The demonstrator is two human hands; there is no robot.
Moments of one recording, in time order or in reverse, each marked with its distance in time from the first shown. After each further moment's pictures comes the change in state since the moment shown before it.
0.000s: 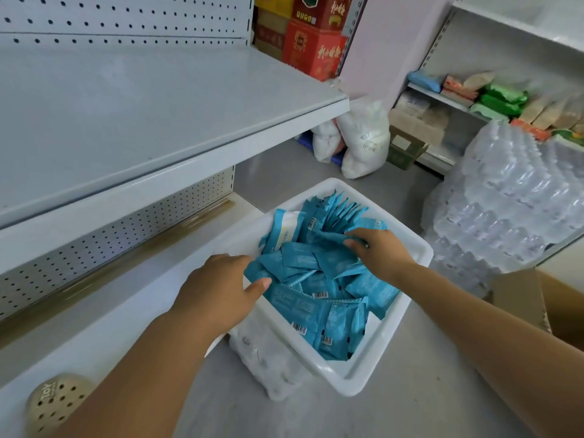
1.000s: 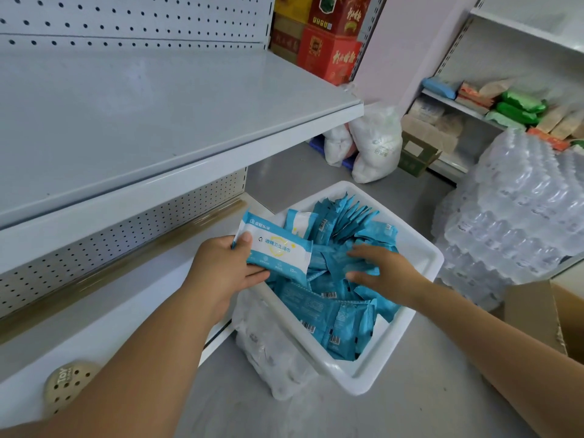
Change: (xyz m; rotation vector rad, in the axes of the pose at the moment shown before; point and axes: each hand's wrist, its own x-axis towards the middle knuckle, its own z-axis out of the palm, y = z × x) left_hand 0.002 0.009 -0.015 -1.365 0.071 -0.325; right_hand -0.032 -0.002 0.002 0.037 -0.205 -0.070
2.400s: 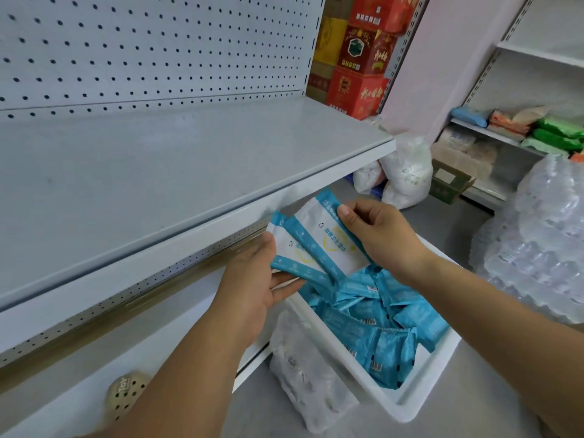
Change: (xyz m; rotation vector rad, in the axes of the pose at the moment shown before) left_hand -0.040 0.038 -0.026 -0.289 -0.042 0.091; right_hand -0.006 -0.171 -0.056 0.676 0.259 -0.254
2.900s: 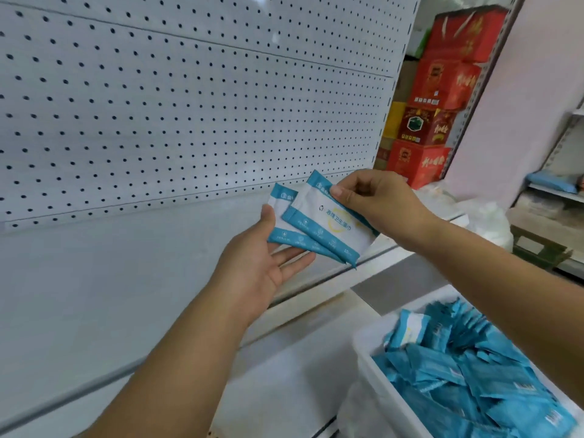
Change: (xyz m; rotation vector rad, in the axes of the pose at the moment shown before) left_hand -0.050 0.158 -0.042 -0.130 0.018 0.267; right_hand 0.067 -0.171 0.049 0.050 -0.118 -0.360
